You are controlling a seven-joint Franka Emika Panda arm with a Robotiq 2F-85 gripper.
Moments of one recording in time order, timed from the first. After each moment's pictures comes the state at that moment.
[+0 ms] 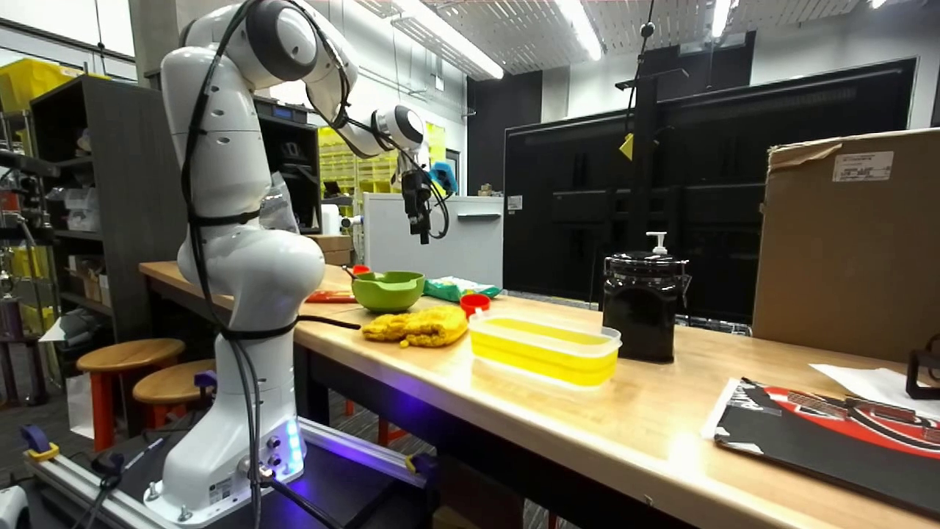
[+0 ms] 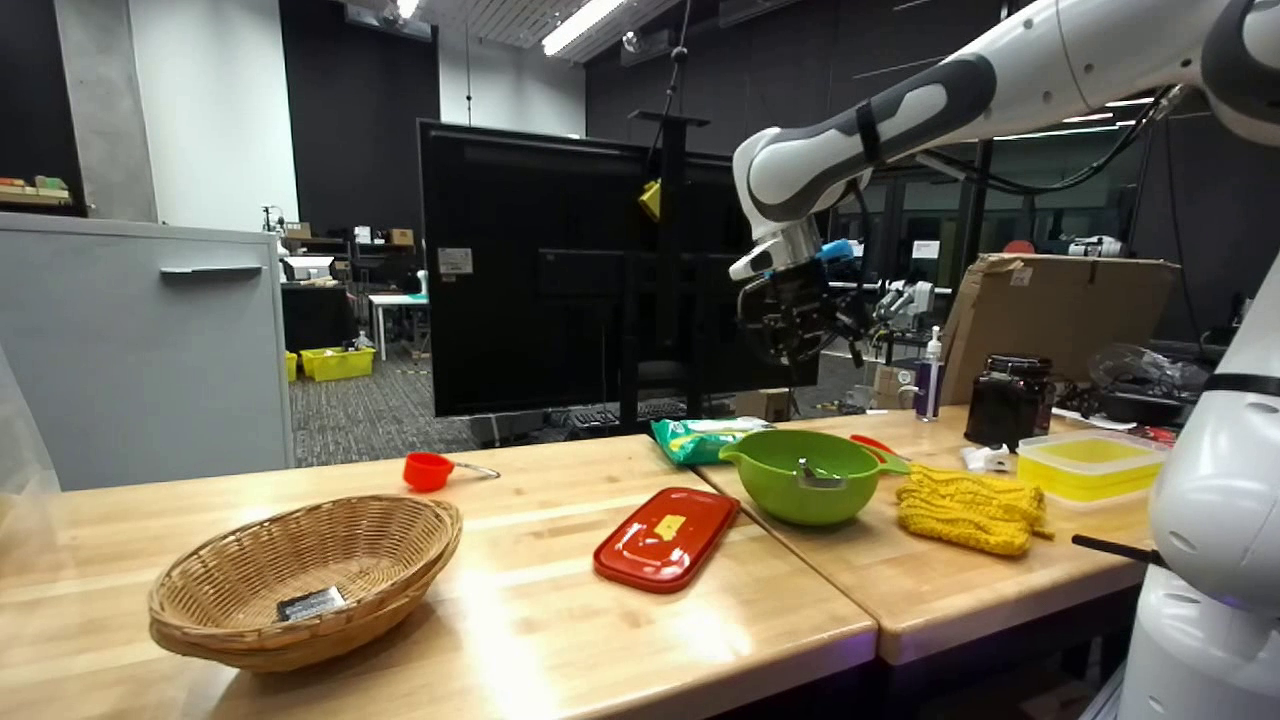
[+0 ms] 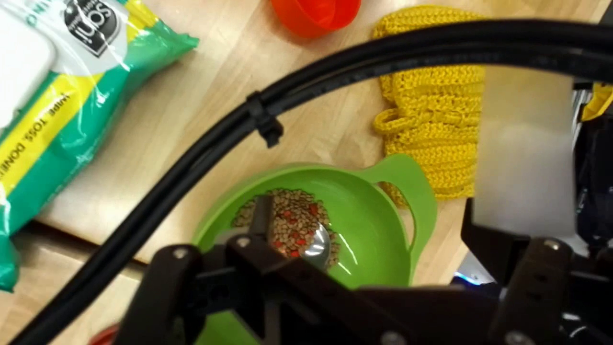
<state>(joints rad) 0.04 -0.21 0.01 -2.05 -0.25 1.57 -1.82</state>
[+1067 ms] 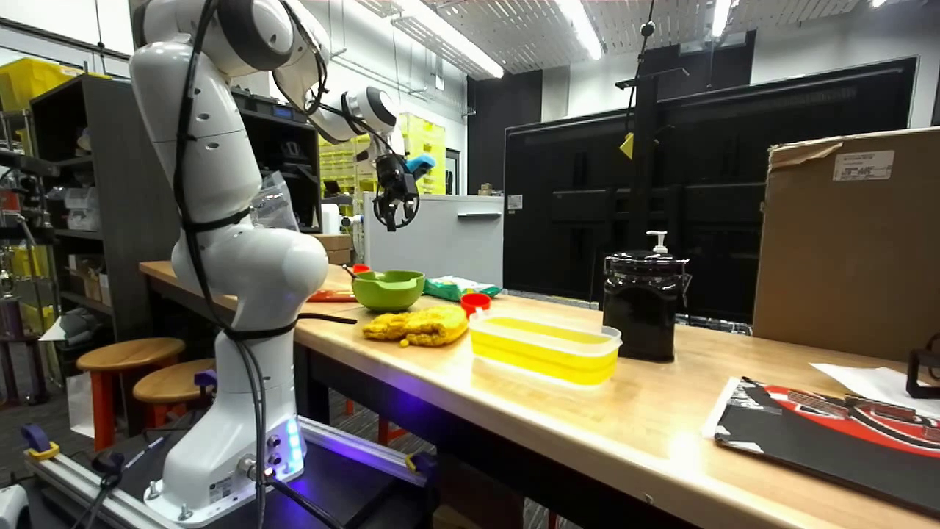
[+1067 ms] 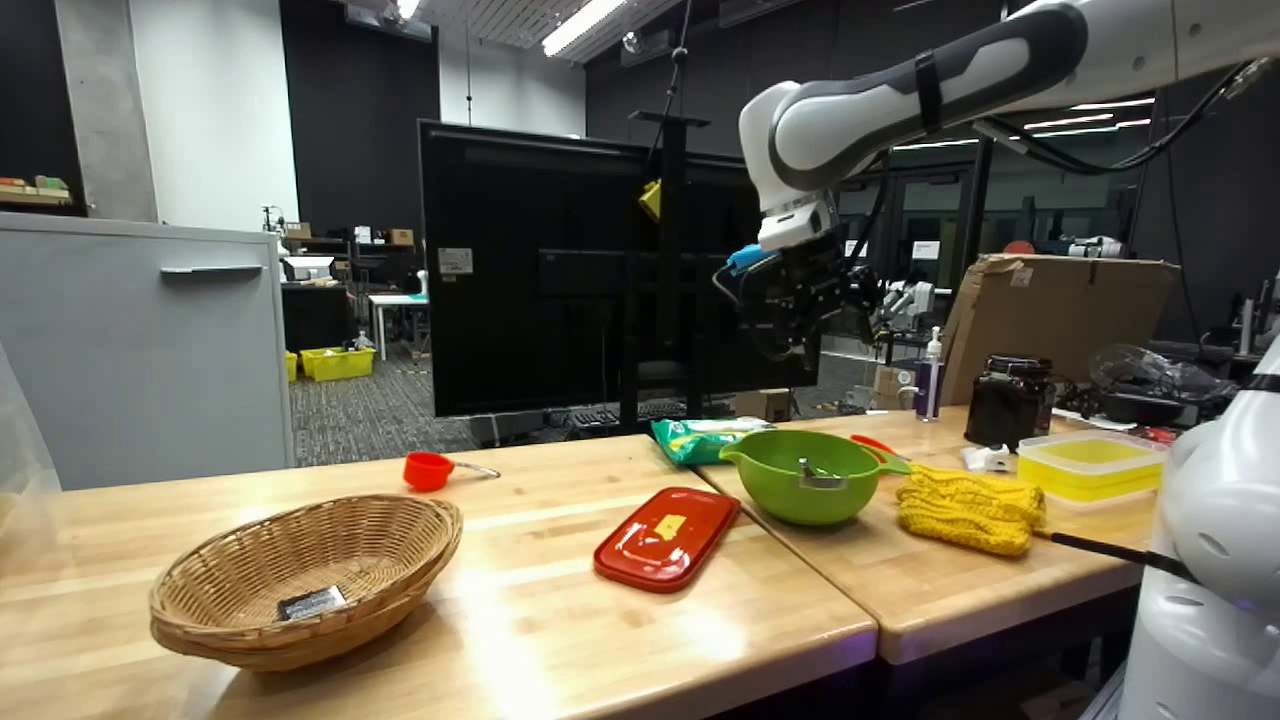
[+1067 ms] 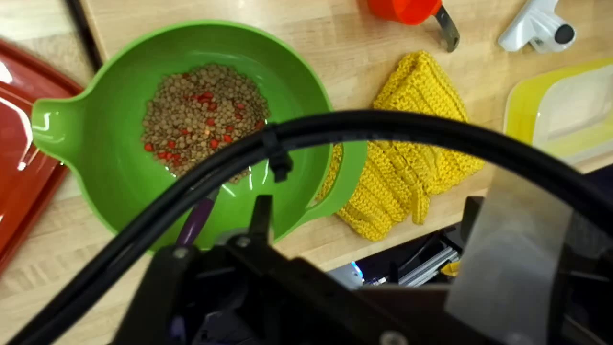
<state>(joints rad) 0.16 -0.37 0.01 -2.14 -0.29 1.53 -2.55</state>
